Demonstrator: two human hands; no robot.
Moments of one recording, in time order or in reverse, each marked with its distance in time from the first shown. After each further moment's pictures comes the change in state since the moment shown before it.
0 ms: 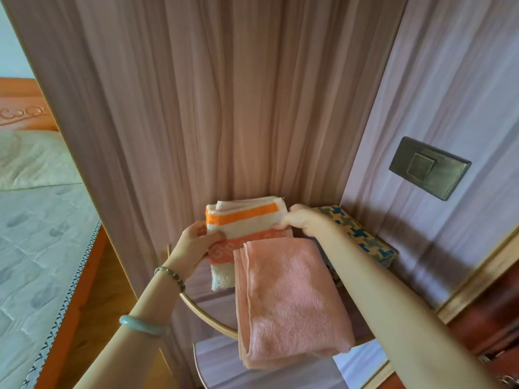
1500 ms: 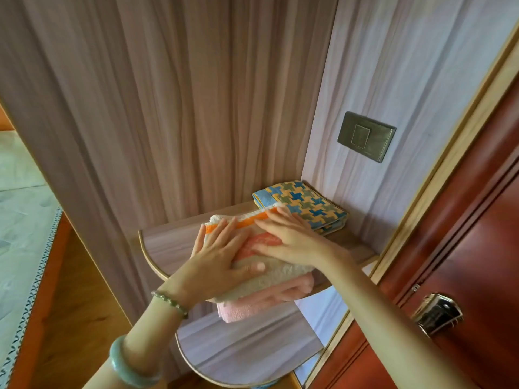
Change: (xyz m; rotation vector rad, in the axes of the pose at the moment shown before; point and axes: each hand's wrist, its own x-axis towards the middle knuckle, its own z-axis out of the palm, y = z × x) left_hand -0.111 -0.001 0.057 1.151 -0.352 0.591; right_hand -0.176 0.051 0.017 -0.599 0.073 -0.439
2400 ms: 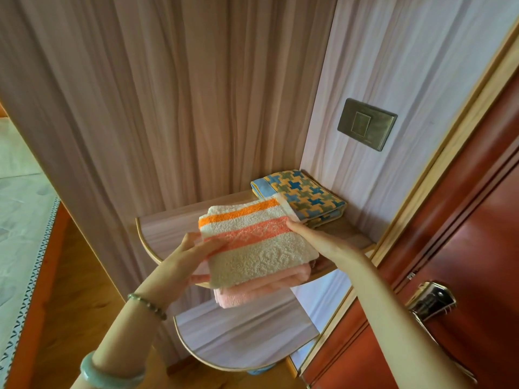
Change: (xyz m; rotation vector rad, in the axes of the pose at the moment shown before) left_hand -0.028 -0.014 -0.004 -1.284 -0.018 -0.576; right_hand -0.022 0.050 0.020 0.954 -0.102 0.525
